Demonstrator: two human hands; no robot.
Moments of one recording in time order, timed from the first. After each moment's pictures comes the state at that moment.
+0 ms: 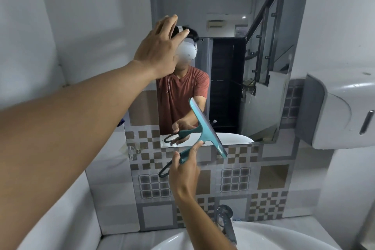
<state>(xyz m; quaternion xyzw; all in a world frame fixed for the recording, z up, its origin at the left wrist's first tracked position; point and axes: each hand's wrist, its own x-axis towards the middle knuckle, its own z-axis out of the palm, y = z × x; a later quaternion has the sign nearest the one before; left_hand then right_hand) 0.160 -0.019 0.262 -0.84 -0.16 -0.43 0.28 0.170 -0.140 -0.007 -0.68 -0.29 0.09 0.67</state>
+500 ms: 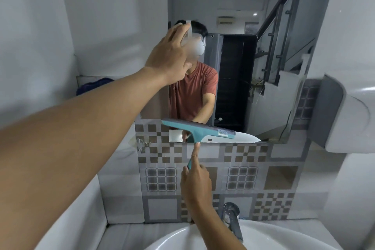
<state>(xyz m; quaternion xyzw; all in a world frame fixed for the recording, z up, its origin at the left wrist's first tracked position) 0.151 -0.013 0.234 -0.85 -0.16 -0.42 0.26 0.181 -0.146 -0.054 -0.80 -0.39 0.00 0.44</state>
